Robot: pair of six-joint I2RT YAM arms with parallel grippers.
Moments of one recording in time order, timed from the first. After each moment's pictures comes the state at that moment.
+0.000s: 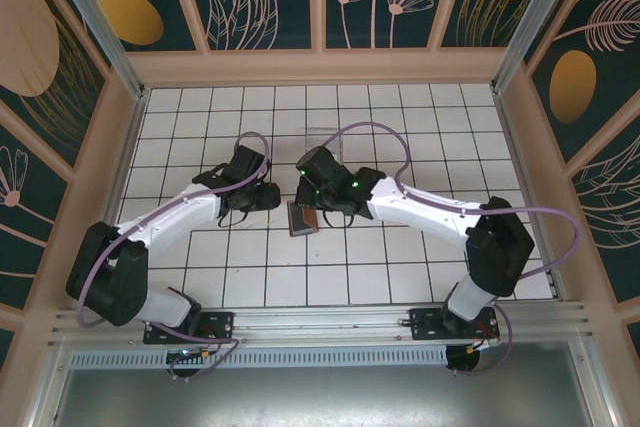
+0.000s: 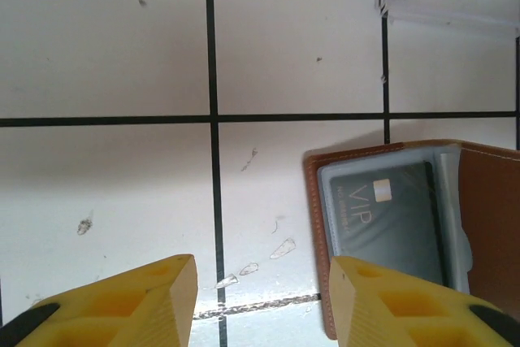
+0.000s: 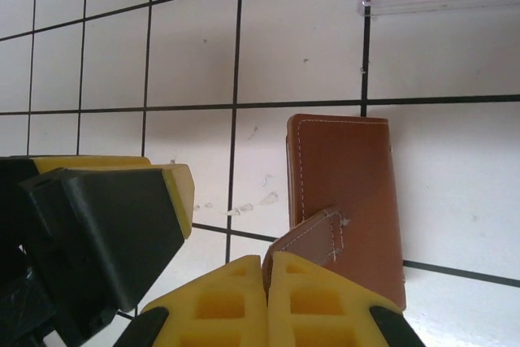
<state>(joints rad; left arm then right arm) -0.52 1.43 0.89 -0.52 0.02 -0.58 0.97 1.63 1.24 -0.49 0.09 0.93</state>
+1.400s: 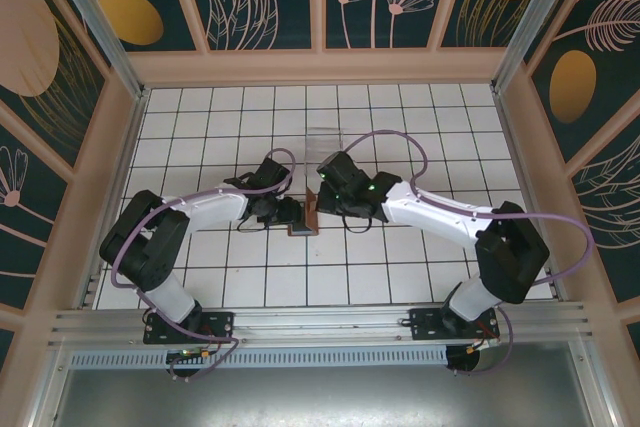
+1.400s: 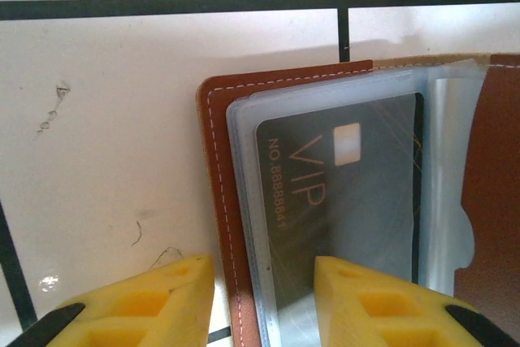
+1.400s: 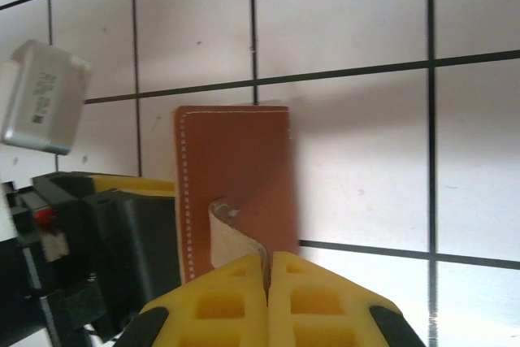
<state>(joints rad) -0.60 1.67 0.87 -0.35 0.20 -0.62 0.88 1.54 1.07 -0.50 0.07 0.91</state>
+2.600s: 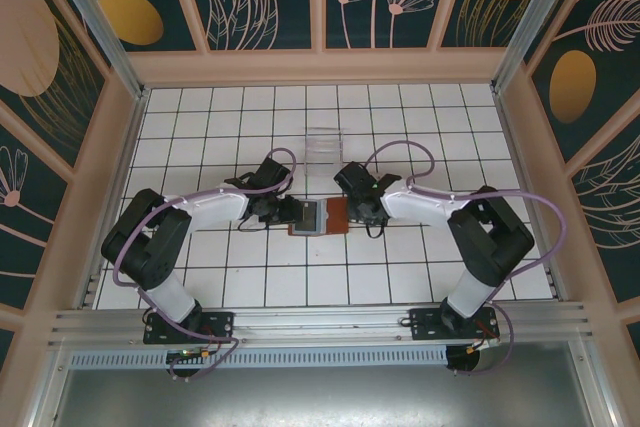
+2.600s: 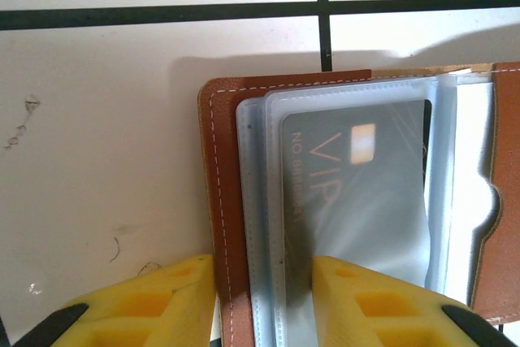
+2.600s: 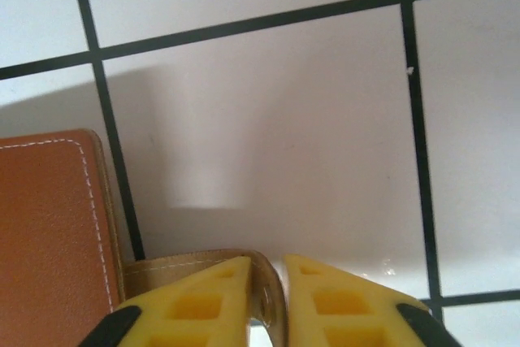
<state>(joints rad) -0.60 1.68 0.87 -0.32 0.23 -0.62 0.76 1.65 0.97 -0.59 0.20 0.83</state>
